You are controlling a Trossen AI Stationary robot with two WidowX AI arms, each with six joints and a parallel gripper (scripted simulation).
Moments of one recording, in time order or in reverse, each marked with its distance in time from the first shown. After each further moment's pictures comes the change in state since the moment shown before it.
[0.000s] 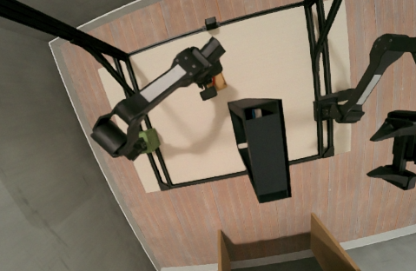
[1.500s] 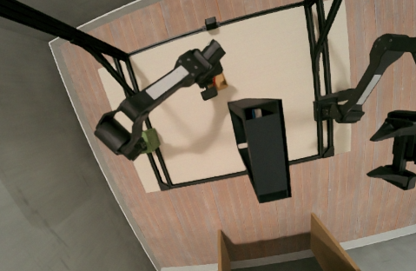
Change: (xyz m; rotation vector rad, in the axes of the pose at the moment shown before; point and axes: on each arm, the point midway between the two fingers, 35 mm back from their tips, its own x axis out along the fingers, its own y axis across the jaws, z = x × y) left arm 0.000 0.000 0.000 0.000 0.000 0.000; right arm 0.019 0.000 0.000 0.001 -0.002 0.000
